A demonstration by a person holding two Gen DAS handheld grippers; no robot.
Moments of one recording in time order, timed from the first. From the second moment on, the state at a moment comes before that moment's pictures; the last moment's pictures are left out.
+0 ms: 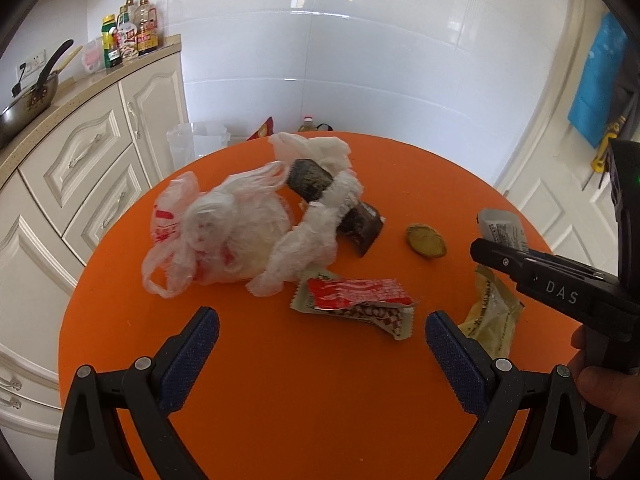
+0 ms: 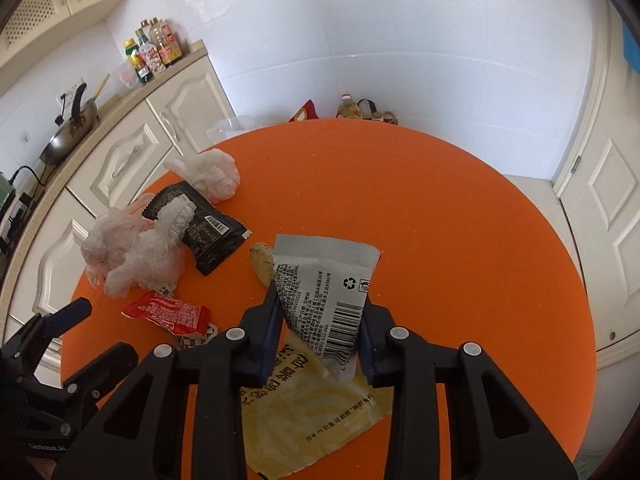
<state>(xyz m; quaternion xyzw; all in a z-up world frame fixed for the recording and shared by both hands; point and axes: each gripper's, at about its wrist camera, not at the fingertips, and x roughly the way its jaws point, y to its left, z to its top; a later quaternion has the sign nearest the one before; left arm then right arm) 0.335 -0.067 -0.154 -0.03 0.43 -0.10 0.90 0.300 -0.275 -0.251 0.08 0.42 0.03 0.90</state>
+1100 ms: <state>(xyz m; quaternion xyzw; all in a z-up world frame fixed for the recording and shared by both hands) 0.348 -0.155 -0.216 0.05 0.44 -0.28 0.85 0.195 -0.369 -0.232 0.17 0.38 -0.05 0.91</state>
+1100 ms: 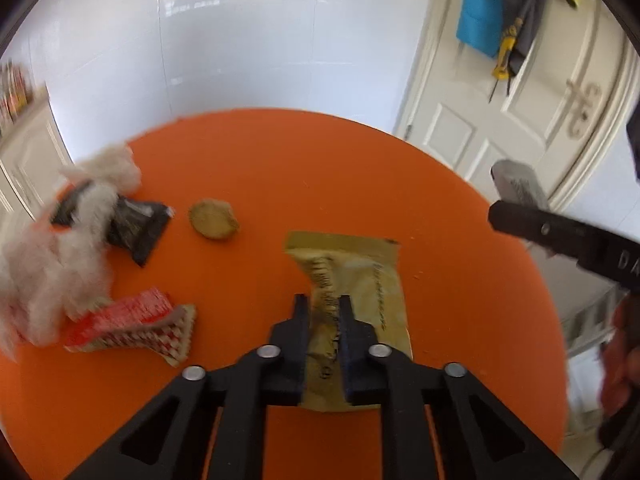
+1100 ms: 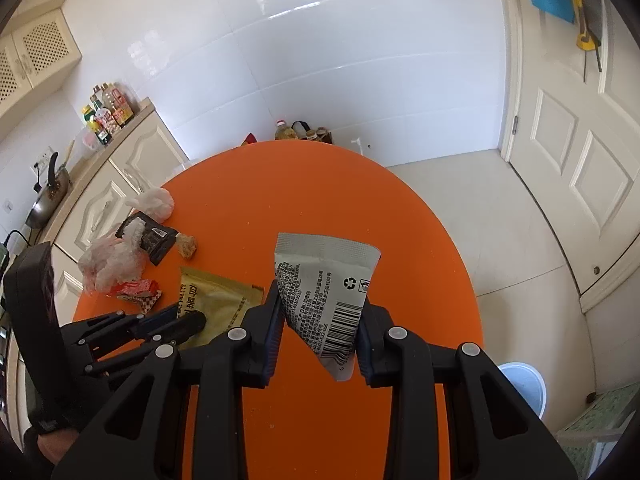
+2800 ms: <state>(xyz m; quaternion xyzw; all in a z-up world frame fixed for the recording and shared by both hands) 0.206 -0.289 -0.128 0.07 0.34 -0.46 0.82 -0.014 -0.494 -0.192 0.21 0.30 -0.21 0.91</state>
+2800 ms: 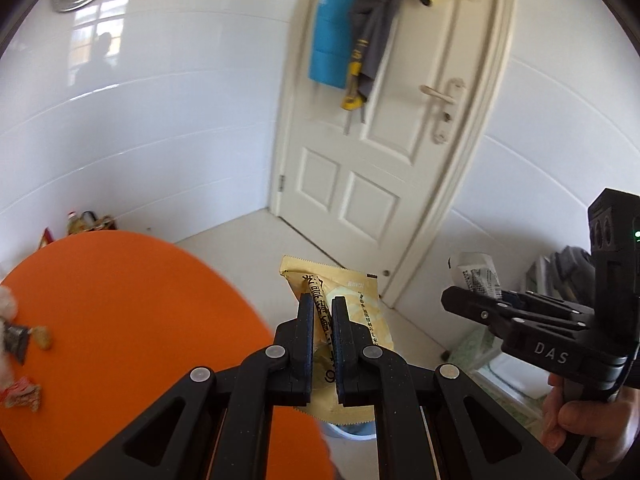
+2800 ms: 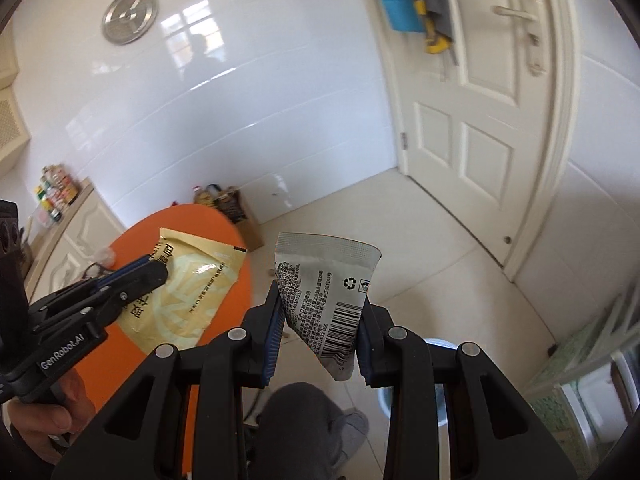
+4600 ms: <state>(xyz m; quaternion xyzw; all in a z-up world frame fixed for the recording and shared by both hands) 0.216 -0.379 -0.154 0.15 0.37 -0.39 0.83 -0.035 -0.554 -0.275 0.31 0.34 -0.30 0.83</state>
